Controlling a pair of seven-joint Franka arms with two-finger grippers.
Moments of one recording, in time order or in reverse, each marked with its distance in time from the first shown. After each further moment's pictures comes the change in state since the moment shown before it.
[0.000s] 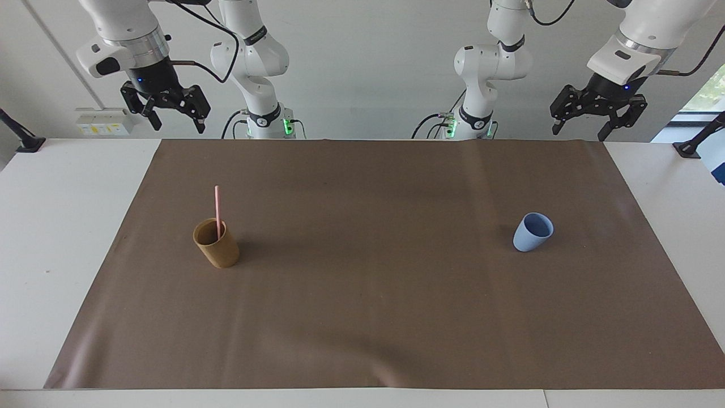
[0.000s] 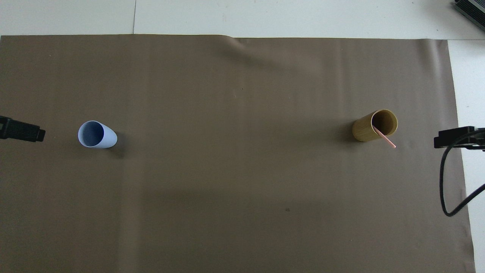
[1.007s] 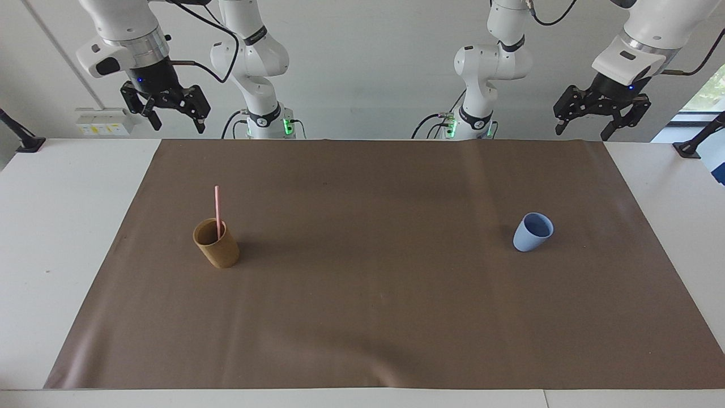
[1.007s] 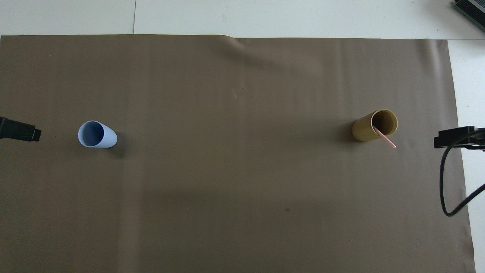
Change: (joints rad) left arm 0.003 0.000 0.014 0.000 0.000 -0.002 -0.004; right arm 0.000 0.000 0.000 0.000 0.000 0.000 0.000
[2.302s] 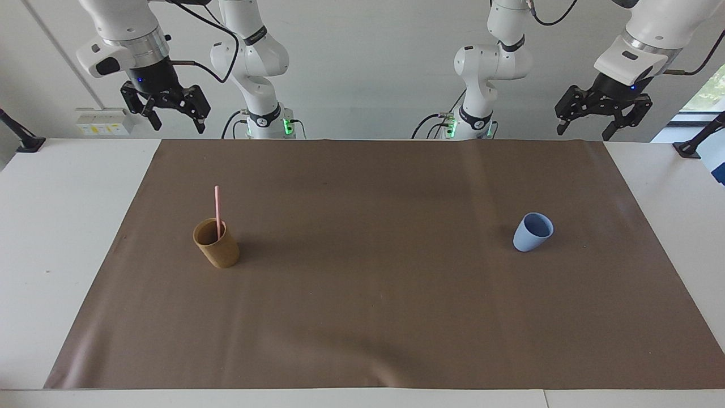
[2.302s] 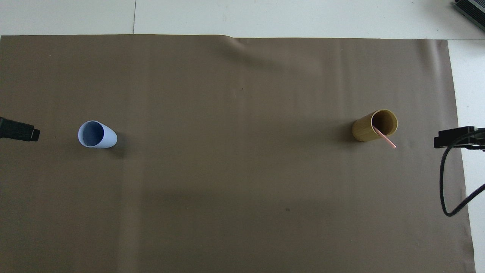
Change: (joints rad) left arm 0.000 0.000 0.001 0.000 0.000 0.000 0.000; right arm 0.000 0.000 0.000 0.000 0.000 0.000 0.000
